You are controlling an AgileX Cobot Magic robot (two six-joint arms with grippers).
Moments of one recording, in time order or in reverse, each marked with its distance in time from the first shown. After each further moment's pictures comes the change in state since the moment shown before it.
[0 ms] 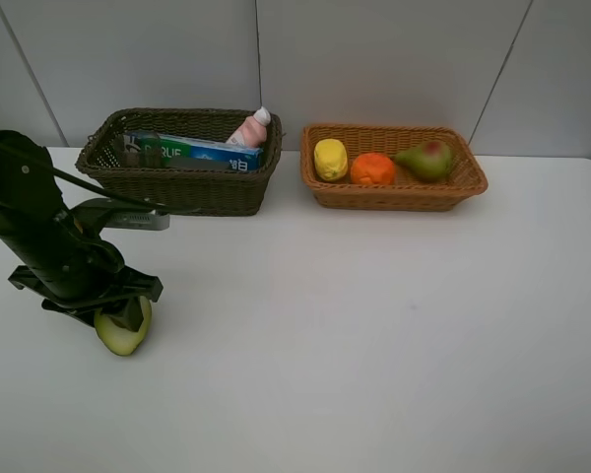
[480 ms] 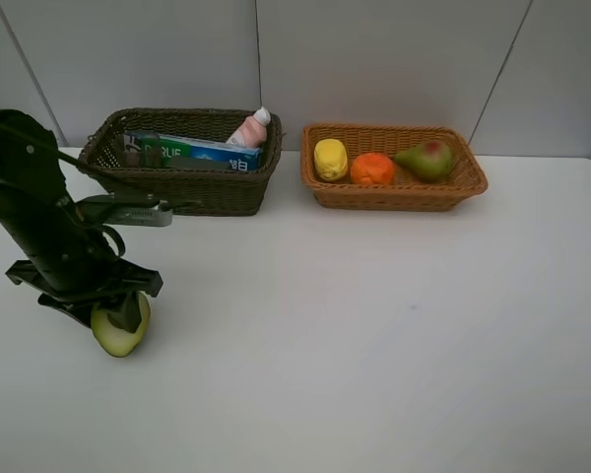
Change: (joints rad) left arm 0.000 0.000 -0.068 -0.003 0.158 0.000; right arm 0.000 0.000 0.000 0.000 0.000 0.000
